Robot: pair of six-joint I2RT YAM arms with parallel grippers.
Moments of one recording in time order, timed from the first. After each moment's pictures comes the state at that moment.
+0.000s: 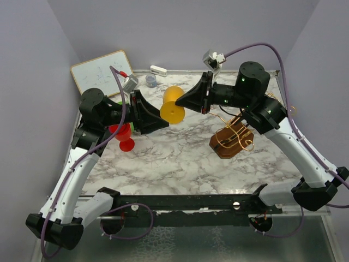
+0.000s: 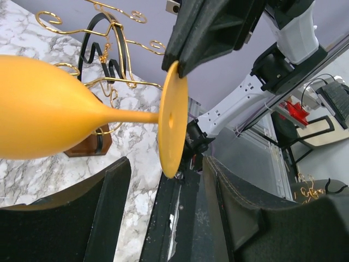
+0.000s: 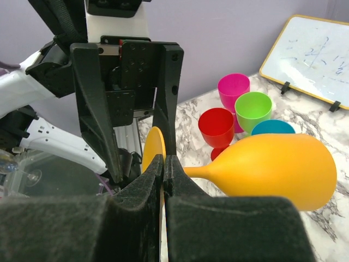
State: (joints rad) left arm -0.32 0.97 1.14 -0.12 1.07 -0.57; right arm 0.71 1.33 1.63 -0.34 -0.64 0.24
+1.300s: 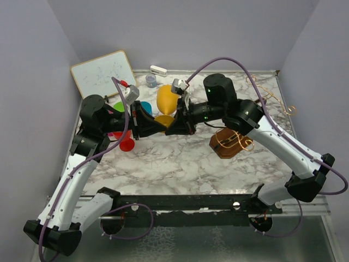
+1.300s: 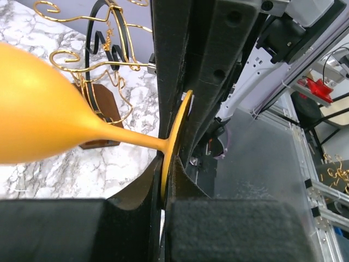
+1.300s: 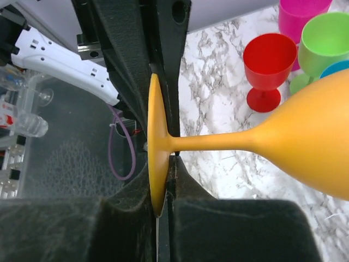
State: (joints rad) left arm -0.34 0.91 1.07 -0.18 1.07 -0.42; right arm 0.88 1.43 1.63 -0.57 -0.68 0.05
